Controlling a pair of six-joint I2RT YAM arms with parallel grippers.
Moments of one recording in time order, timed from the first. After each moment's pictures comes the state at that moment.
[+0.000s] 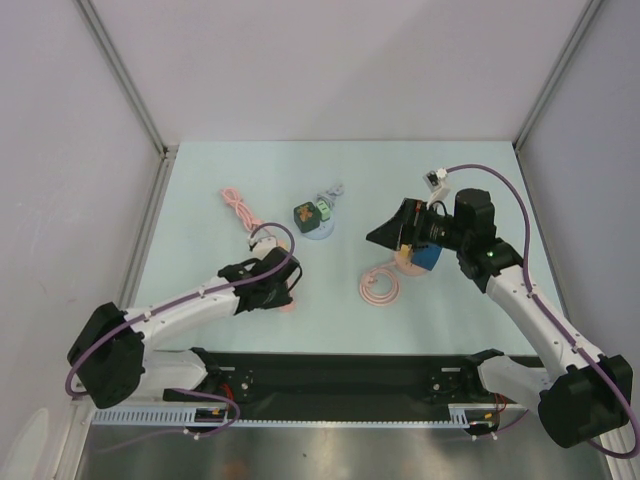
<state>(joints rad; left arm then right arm) -0.79 1.25 0.70 -0.58 -0.31 -0.91 0.32 1.07 0.87 -0.15 -0.67 0.59</state>
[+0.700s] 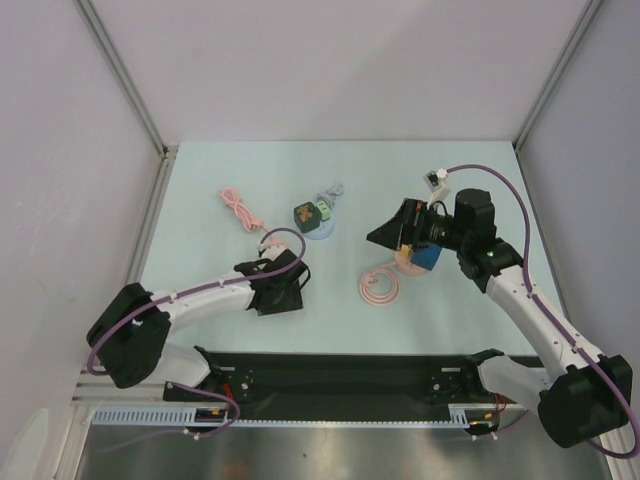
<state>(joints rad) -0.80 1.37 0.73 -0.56 -0.27 -0.92 0.32 1.07 0.86 -0.15 -0.67 0.58</state>
